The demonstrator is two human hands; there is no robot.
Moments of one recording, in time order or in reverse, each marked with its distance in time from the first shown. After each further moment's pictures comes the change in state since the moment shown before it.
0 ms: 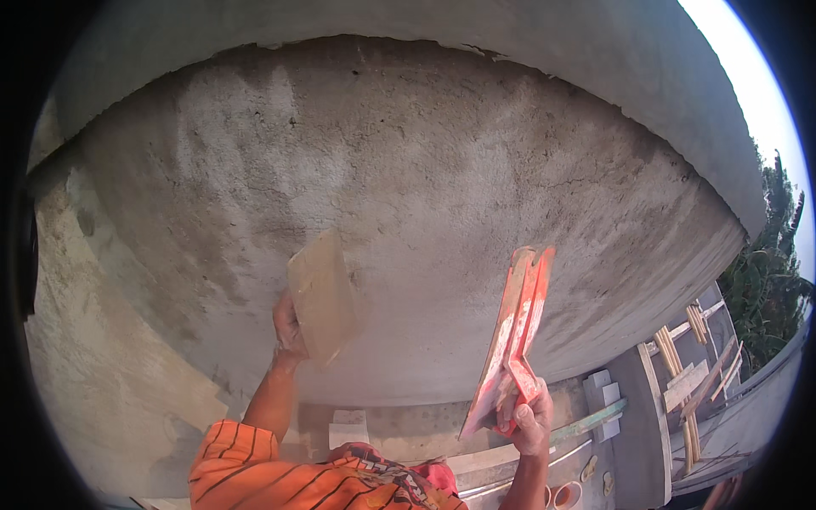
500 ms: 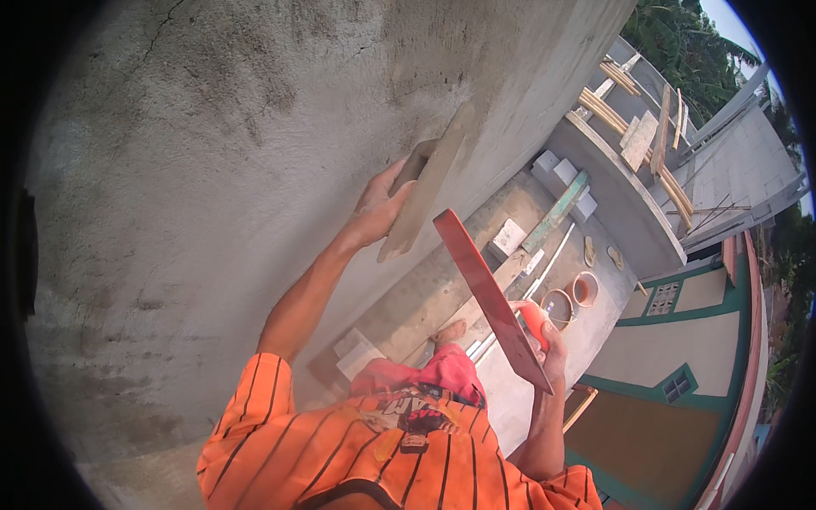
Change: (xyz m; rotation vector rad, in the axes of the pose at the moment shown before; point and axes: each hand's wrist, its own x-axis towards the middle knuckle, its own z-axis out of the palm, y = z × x) left_hand -0.035 -0.015 0.378 -0.315 -0.980 -0.439; right_hand -0.170 0.018 -0.121 0.369 0.972 0.363
